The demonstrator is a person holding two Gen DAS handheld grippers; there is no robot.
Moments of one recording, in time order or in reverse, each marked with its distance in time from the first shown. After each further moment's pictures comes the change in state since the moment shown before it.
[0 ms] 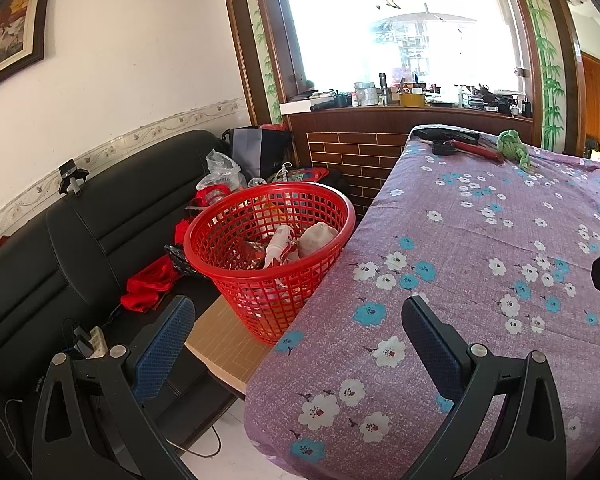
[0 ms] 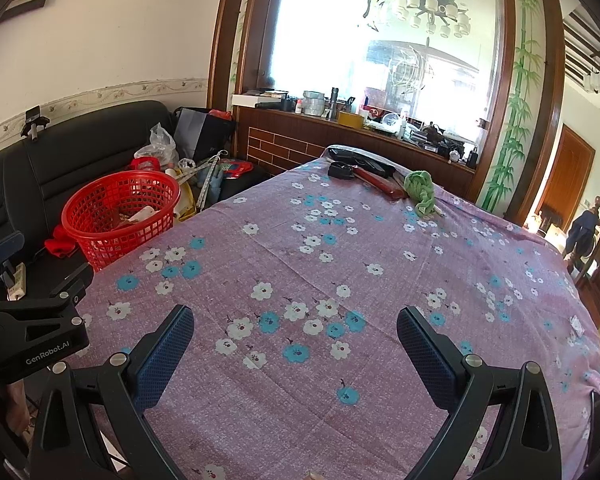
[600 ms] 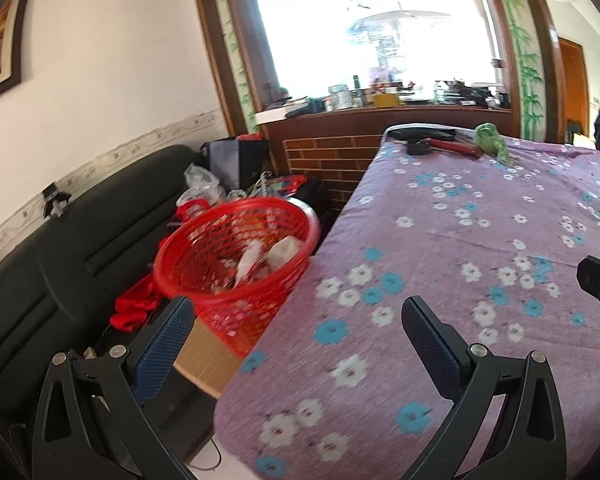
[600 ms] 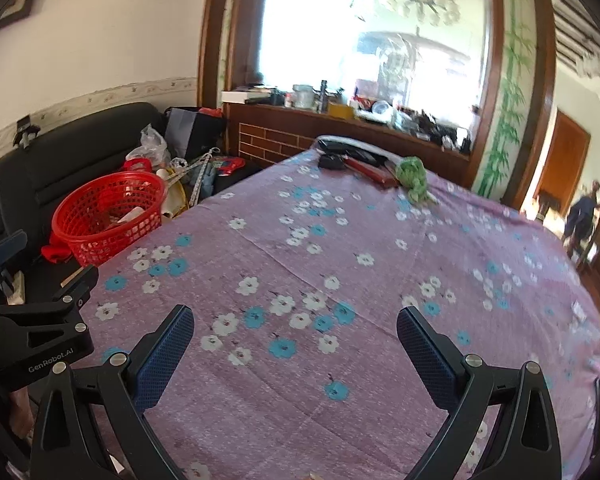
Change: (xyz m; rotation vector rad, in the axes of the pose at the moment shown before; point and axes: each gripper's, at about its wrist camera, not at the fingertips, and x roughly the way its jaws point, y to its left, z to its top) left arm 0.002 -0.031 0.015 0.084 -0.024 -0.060; right arm 0.011 -0.034 -0.003 0.079 0.041 -0.013
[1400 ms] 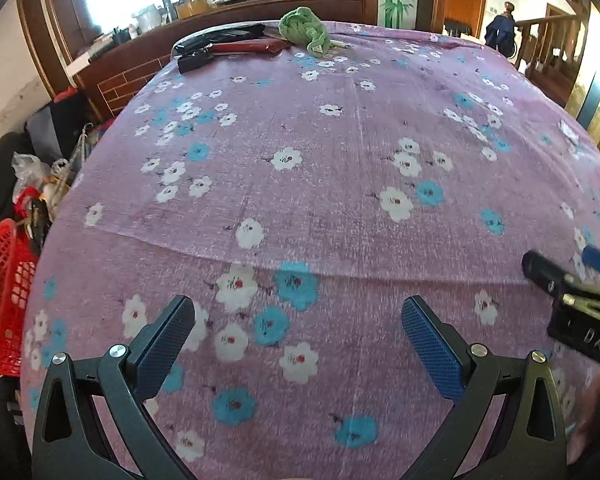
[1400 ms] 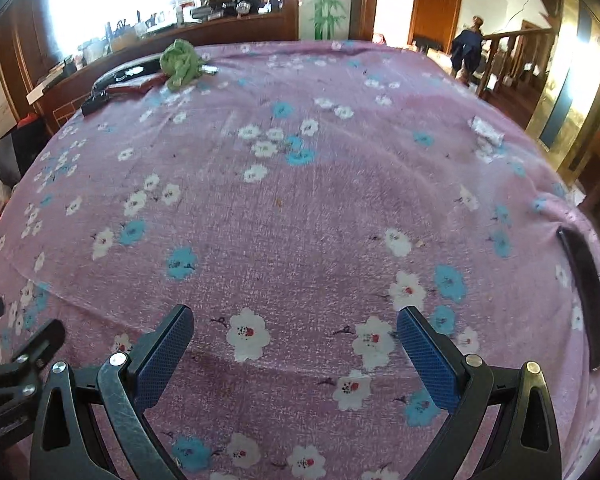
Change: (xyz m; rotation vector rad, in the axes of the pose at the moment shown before) left arm 0.073 -0.226 0.037 0.224 0.394 -0.457; right arm 0.063 -0.212 -0.059 0.453 0.384 -0.302
